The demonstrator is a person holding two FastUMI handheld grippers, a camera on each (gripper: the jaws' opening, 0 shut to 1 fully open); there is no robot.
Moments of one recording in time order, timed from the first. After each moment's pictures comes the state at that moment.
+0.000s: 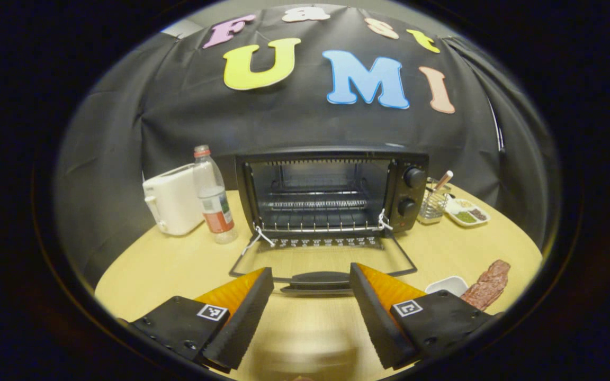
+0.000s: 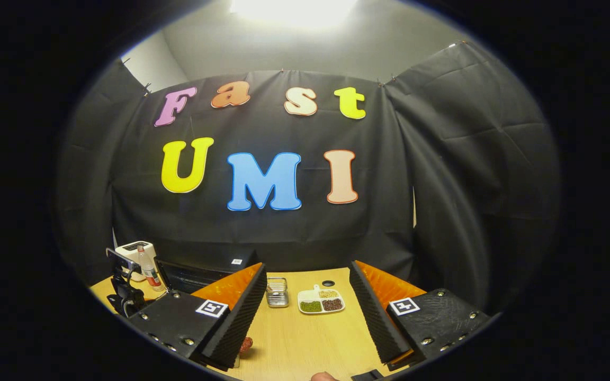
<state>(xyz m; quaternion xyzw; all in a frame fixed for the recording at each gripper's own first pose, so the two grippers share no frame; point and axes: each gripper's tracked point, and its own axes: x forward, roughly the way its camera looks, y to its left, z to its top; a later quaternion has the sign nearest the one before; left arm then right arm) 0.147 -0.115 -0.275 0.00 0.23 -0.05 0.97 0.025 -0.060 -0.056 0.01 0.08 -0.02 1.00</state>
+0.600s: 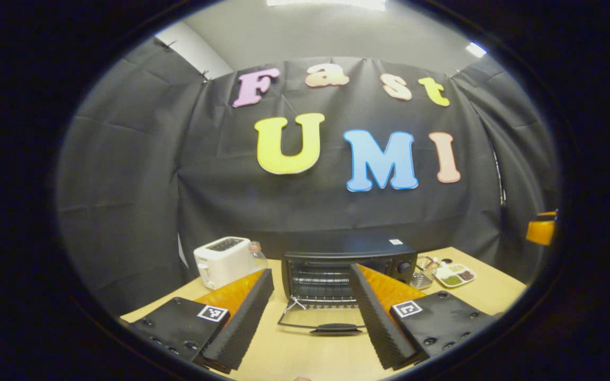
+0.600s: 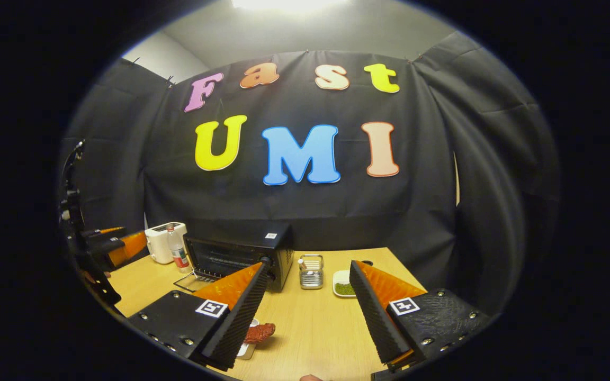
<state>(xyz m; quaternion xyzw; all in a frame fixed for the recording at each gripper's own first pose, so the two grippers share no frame) 0.075 -0.055 -0.076 -0.01 0.06 0.02 1.00 0.036 -0.015 -0.135 0.03 0.14 0.09 0.98</state>
